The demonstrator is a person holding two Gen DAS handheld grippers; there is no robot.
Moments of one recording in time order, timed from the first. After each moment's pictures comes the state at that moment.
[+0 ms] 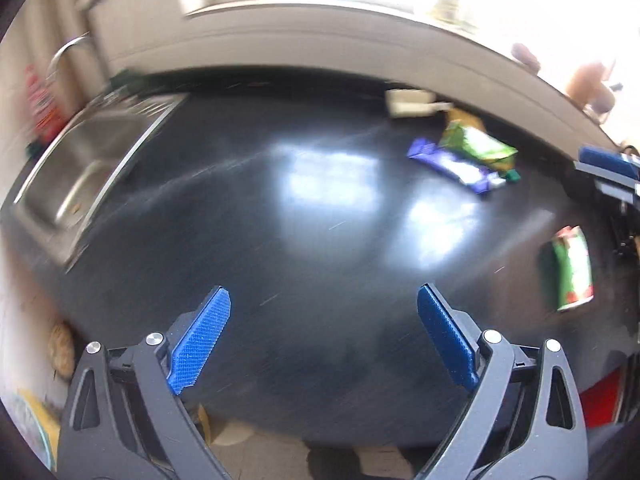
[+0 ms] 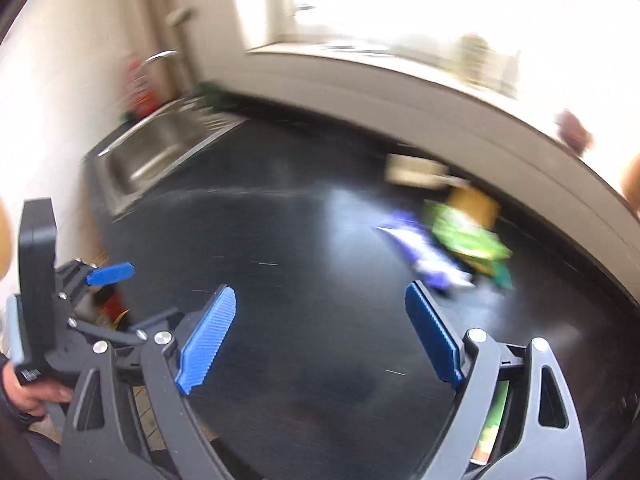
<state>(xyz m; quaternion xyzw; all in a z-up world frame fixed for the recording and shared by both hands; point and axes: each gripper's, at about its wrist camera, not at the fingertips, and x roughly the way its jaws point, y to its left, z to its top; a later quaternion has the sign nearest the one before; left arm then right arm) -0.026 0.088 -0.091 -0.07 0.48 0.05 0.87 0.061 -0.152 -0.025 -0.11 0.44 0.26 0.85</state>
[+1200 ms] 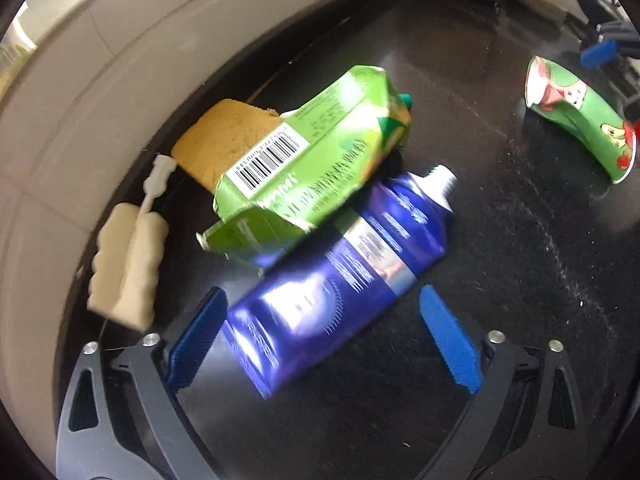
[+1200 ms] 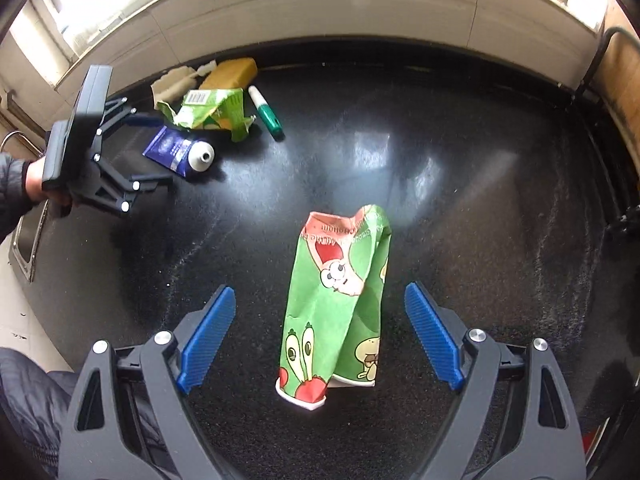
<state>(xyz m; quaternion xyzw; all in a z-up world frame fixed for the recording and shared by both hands) 0.234 -0.068 -0.196 0.33 0.44 -0.39 0.74 0.096 -0.344 -0.138 0.02 0.58 0.08 0.81</state>
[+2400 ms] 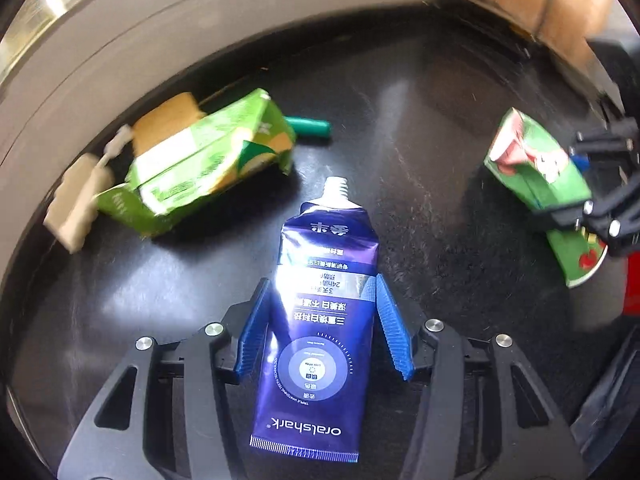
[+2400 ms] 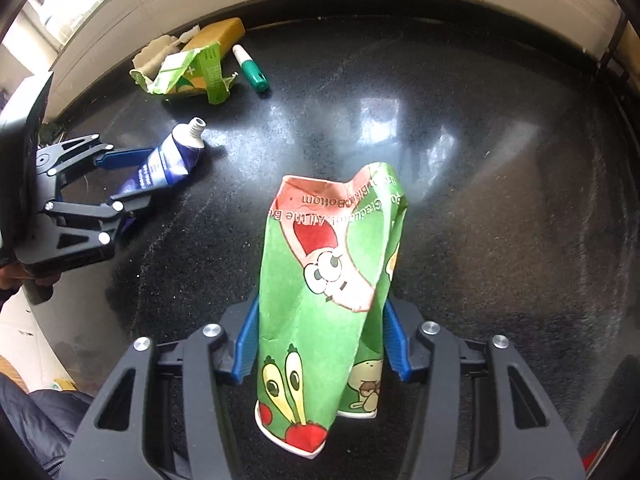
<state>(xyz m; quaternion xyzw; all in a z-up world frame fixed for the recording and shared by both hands) 0.158 -0.131 -0.182 0.20 0.48 -0.30 0.80 0.101 -0.349 -0.174 0.03 0.60 0.09 0.80</state>
